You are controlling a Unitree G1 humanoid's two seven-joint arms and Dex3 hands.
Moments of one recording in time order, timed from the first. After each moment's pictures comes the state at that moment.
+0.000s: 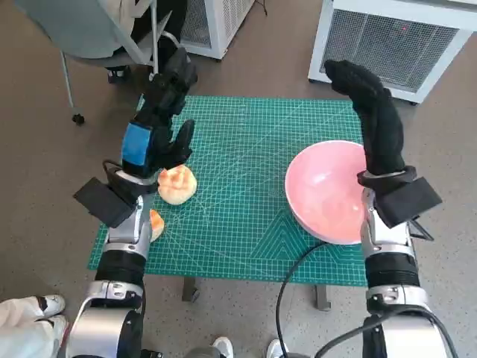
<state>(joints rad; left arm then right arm) -0.74 0.21 0.14 0.76 -0.16 -0.71 -0.39 -0.83 -0.20 -0.12 0.87 0.05 -0.83 0.19</state>
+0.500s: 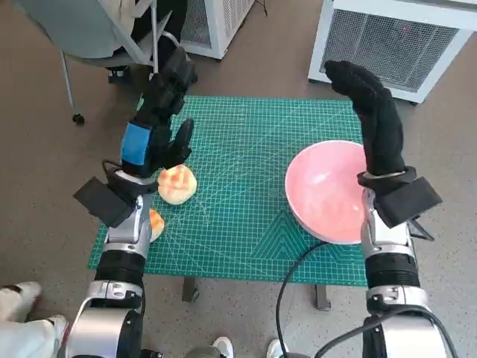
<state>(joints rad) -0.74 0.21 0.14 0.76 -0.16 -0.72 -0.38 -0.82 -0.20 -0.12 0.87 0.05 -0.84 0.19</state>
